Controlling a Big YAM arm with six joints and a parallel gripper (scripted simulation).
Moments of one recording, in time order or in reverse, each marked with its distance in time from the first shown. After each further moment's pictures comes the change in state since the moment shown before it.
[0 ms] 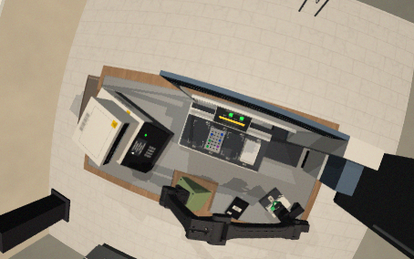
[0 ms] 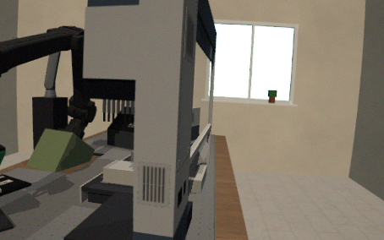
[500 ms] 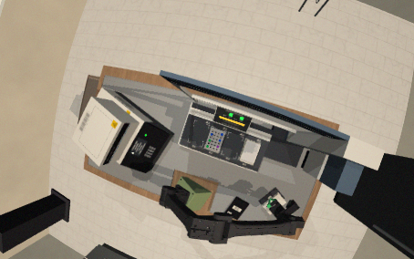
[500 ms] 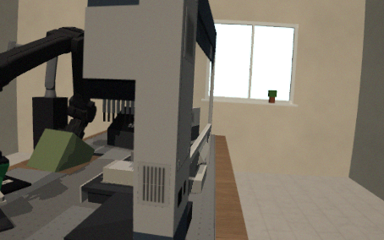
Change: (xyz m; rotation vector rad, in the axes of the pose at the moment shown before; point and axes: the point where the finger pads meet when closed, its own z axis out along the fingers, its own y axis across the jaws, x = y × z) arm 0.013 0.011 0.032 -0.033 0.027 0.007
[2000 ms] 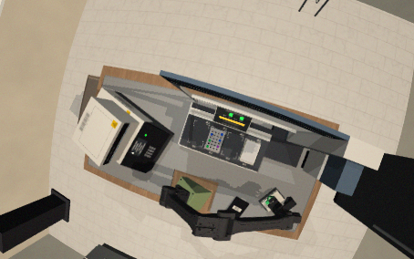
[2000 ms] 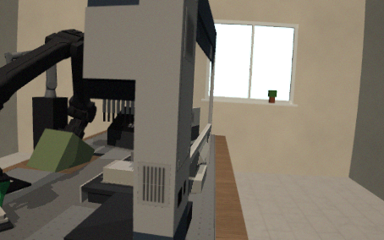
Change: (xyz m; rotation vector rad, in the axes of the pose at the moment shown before) arm -0.001 -0.002 0.040 0.001 0.001 0.000
